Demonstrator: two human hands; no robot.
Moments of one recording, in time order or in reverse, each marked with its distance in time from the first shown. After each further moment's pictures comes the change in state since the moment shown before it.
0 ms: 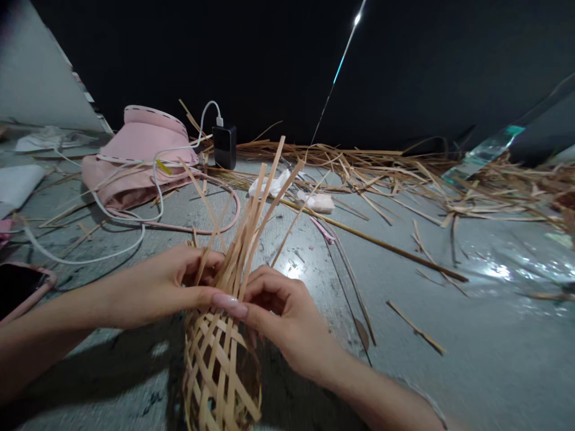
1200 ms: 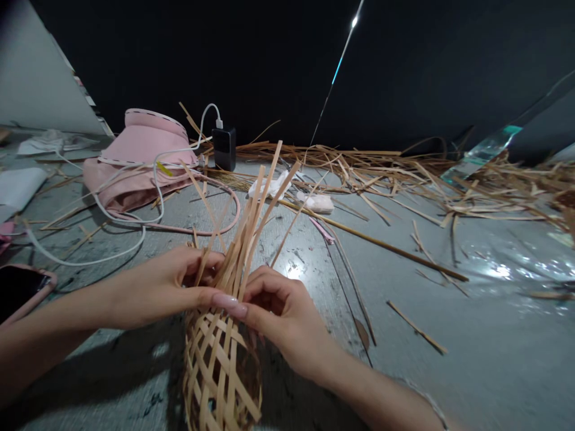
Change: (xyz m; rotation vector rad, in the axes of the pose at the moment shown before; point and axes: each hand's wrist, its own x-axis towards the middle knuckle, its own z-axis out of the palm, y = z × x) left_hand 0.001 -0.001 0.001 -0.028 0.007 0.001; right_hand 0.000 0.000 0.000 0.021 0.000 -0.010
